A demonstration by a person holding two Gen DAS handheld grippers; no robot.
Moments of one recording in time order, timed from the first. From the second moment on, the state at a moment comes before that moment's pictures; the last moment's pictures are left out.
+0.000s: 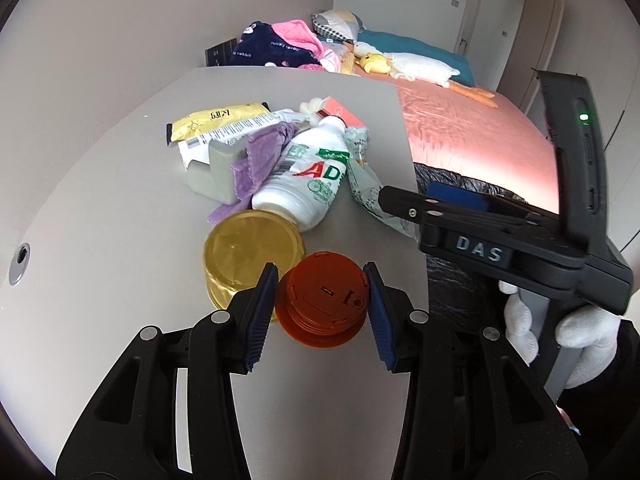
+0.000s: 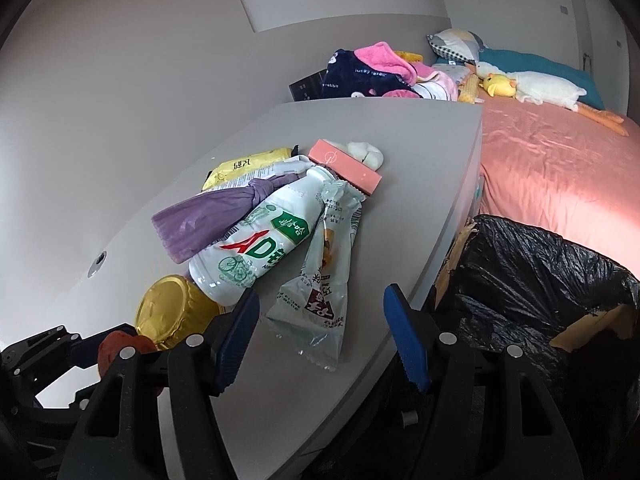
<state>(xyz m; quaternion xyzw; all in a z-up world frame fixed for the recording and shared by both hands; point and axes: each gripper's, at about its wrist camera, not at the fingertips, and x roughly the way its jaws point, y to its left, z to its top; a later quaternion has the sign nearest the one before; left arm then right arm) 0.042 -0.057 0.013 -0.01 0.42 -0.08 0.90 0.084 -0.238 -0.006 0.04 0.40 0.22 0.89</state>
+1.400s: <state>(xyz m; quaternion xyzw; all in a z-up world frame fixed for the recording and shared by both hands) 0.072 -0.090 0.035 -0.02 0.40 -0.14 0.90 0.066 -0.282 0.043 0.02 0.34 0.16 0.93</state>
